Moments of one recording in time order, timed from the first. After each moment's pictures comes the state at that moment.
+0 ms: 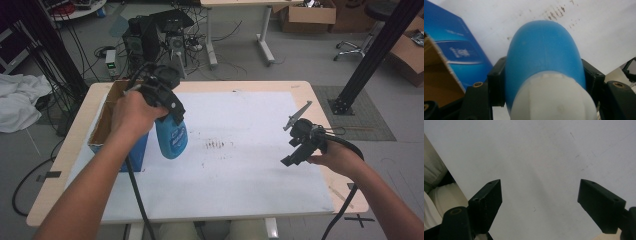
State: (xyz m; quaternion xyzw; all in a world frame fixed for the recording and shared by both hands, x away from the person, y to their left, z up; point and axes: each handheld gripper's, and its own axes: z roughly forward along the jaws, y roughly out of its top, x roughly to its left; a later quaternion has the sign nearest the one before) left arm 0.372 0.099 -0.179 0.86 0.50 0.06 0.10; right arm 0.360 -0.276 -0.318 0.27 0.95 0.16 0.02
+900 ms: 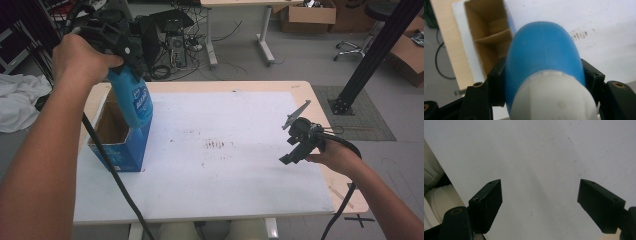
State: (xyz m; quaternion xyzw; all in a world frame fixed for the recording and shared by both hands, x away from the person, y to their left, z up) left arm 0.385 0.172 -0.085 0.78 0.62 0.09 0.10; right arm 0.365 -0.274 -0.320 0.26 0.95 0.17 0.03
